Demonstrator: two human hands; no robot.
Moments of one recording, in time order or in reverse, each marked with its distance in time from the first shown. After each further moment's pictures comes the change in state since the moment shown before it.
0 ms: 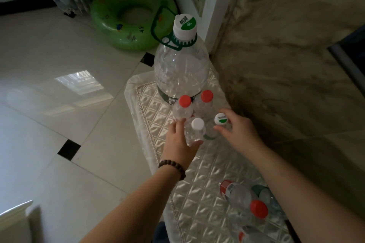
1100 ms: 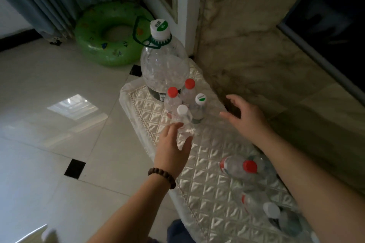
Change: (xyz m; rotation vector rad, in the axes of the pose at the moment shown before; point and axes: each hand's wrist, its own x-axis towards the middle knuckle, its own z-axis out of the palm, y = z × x) left_hand -0.074 0.014 -0.045 0.052 -0.002 0.248; right_hand -0.079 0.007 -0.028 0.192 0.209 0.033
